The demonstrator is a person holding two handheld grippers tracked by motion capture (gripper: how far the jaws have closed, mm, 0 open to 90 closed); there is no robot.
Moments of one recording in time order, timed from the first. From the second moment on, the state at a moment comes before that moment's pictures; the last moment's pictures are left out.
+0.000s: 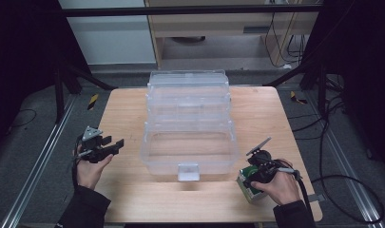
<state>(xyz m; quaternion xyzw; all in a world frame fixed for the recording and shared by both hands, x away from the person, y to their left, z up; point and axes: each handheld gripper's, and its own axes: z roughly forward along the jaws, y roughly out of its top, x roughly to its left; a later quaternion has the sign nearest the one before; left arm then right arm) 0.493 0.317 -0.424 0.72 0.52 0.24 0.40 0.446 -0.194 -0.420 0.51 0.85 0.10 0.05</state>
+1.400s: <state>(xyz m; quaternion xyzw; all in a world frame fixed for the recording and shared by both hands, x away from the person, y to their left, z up) 0.494 0.312 -0.426 0.73 0.51 0.24 0.39 0.446 -0.211 -0.380 0.50 0.85 0.13 0.07</state>
